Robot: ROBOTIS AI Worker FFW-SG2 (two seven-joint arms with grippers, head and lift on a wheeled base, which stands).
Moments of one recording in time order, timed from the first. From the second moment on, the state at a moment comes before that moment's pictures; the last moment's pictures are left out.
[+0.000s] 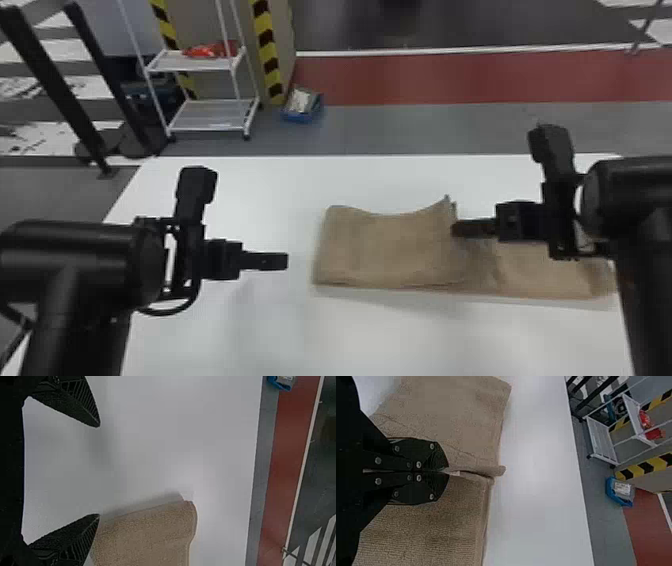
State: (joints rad) left arm -0.10 0.18 0.07 -2.00 0.04 1.46 -0.50; right arm -0.36 0.00 -0.02 -1.77 0.26 1.56 0.77
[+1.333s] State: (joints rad) left arm -0.09 0.17 0.08 -2.01 0.05 1.43 -0.49; right arm -0.30 0.00 -0.18 -1.82 0.17 1.57 0.78
